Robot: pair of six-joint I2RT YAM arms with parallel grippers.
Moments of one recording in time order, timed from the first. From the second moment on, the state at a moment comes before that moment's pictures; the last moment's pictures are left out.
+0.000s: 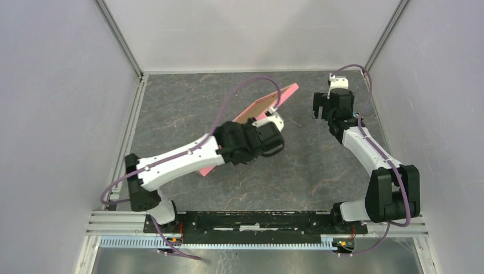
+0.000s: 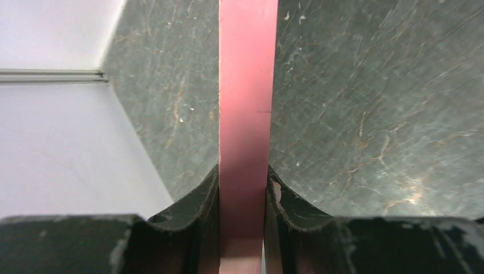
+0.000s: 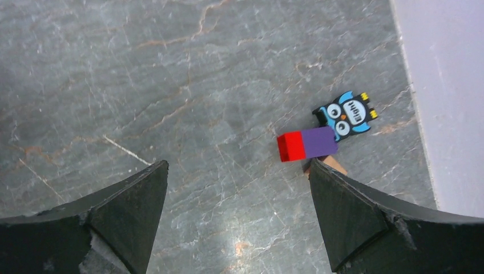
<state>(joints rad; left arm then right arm) -1.25 1.66 1.71 -1.25 -0.84 -0.15 0.13 1.39 0.96 -0.09 0.31 0.02</state>
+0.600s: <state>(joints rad) -0.54 1.29 1.63 -0.99 -0.12 -0.42 0.13 1.33 0.85 0.00 0.32 0.04</state>
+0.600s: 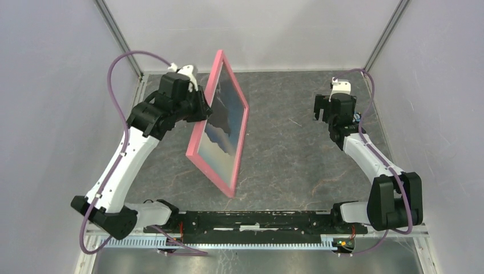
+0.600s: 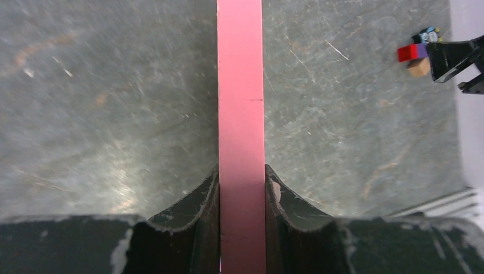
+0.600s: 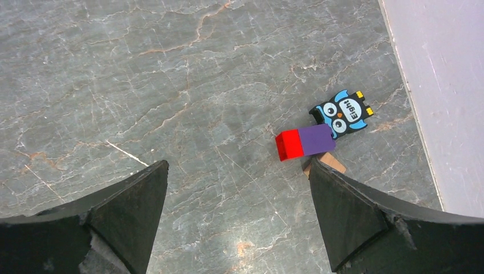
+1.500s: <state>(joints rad) -0.40 1.32 0.69 0.11 0.43 -0.99 0.13 1.32 0.84 0.01 0.29 0.06</state>
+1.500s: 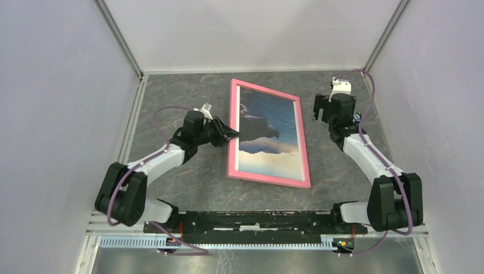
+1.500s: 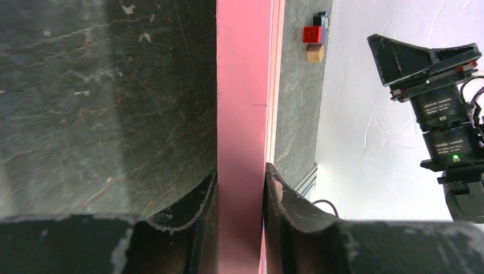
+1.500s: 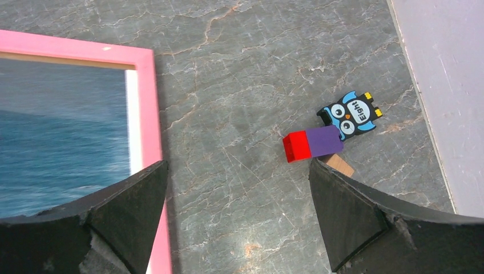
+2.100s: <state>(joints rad) -0.72 1.79 0.69 0.66 0.31 -1.20 0.13 1.31 0.83 0.01 0.26 0.06</state>
